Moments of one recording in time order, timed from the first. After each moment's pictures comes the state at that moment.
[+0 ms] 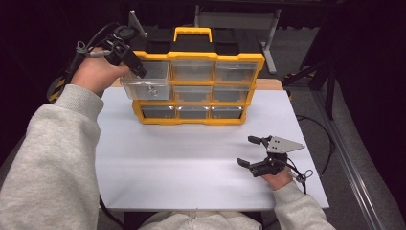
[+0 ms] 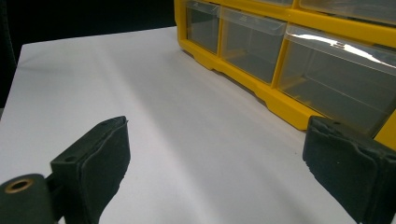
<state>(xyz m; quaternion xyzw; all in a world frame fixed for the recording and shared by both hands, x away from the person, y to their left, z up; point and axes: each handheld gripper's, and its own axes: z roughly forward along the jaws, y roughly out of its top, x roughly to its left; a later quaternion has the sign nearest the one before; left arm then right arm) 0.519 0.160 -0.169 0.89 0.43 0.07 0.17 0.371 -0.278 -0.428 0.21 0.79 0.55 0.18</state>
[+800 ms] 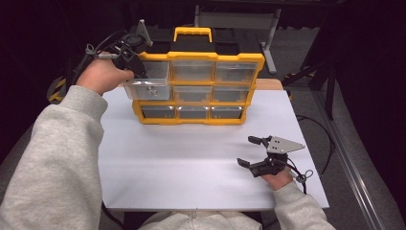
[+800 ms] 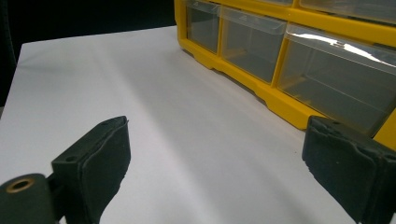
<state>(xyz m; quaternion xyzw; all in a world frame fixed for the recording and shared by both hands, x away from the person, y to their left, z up) 0.529 0.149 -0.185 0.90 0.42 0.05 0.12 0.371 -0.278 -0.428 0.21 0.79 0.55 0.18</state>
